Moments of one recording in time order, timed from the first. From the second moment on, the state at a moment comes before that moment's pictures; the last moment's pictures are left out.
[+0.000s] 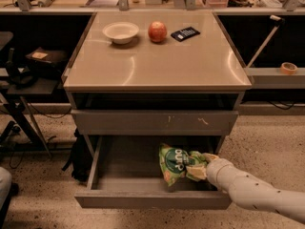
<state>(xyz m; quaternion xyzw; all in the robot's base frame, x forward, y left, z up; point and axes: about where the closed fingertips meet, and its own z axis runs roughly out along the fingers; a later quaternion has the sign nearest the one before) 0.545 -0.202 0.499 -0.23 0.86 0.06 0.45</state>
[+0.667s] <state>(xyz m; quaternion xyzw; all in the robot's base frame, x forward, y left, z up) 0.568 -0.169 0.448 -0.21 0.87 0.10 0.44</state>
